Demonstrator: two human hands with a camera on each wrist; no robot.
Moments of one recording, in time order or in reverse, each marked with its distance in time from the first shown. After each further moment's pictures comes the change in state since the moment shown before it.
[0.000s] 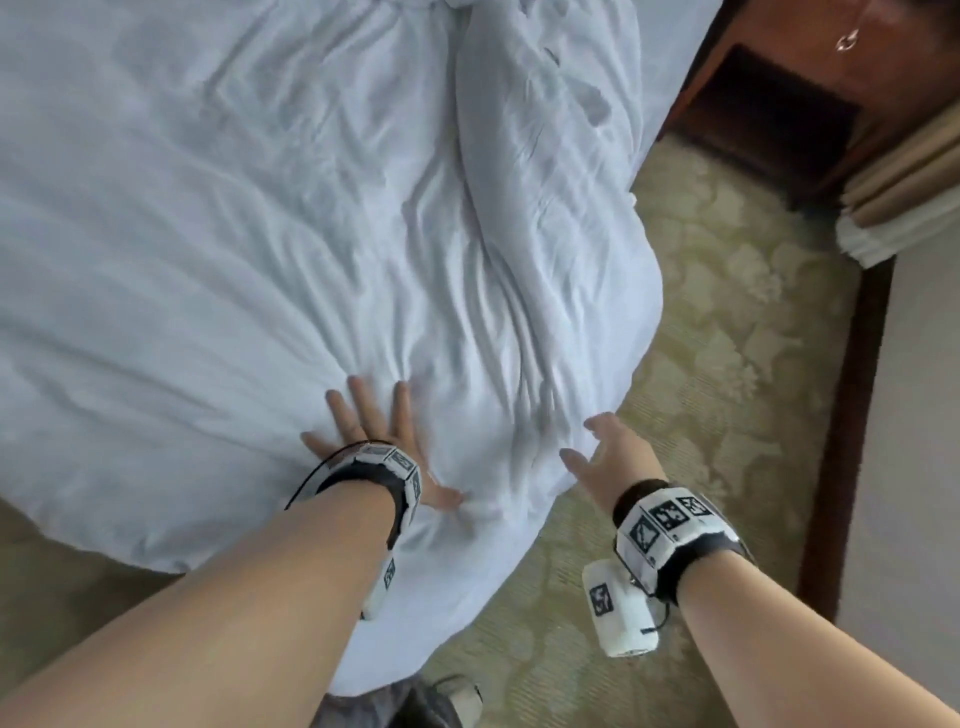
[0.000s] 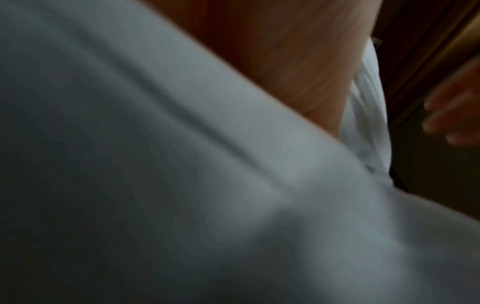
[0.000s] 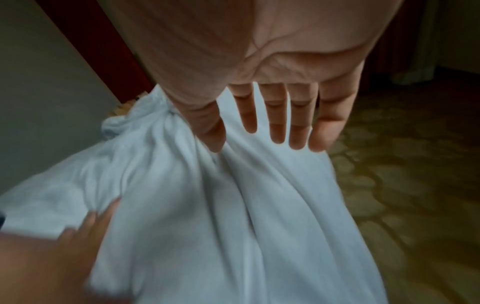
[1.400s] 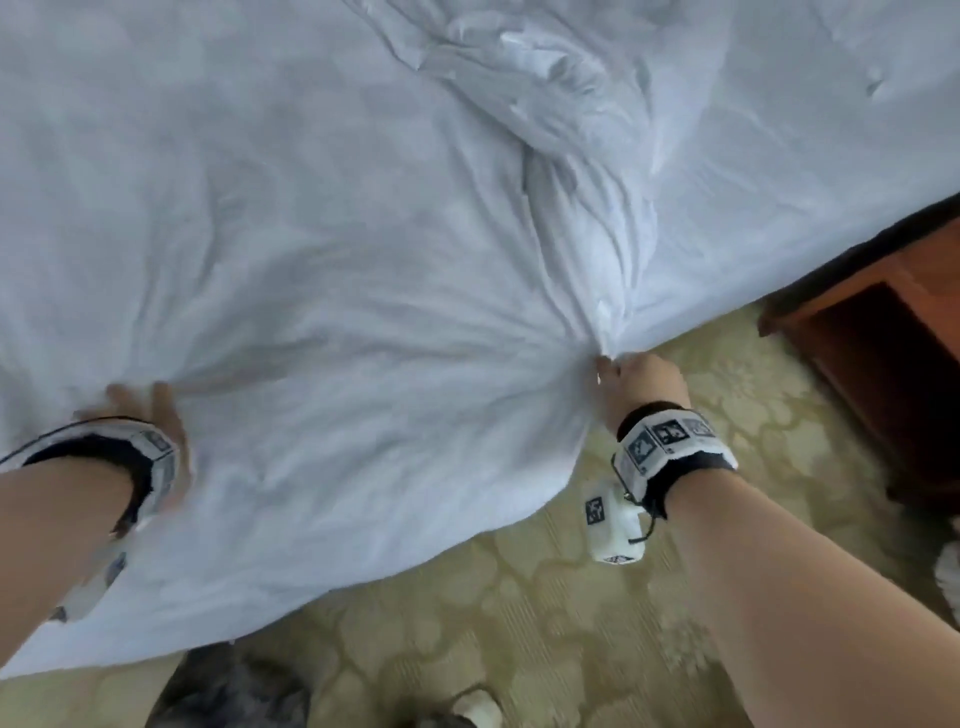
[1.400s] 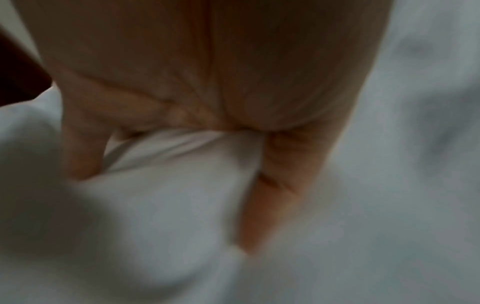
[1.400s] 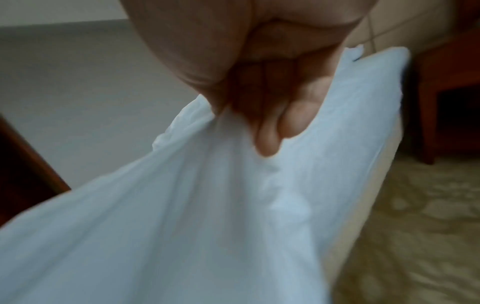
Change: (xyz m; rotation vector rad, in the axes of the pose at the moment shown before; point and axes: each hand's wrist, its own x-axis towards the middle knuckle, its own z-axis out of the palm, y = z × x) left_hand 0.027 0.106 -0.047 -0.133 -0.005 -0.591; right_hand 0.321 0.009 -0.274 -0.248 0.052 -0.464
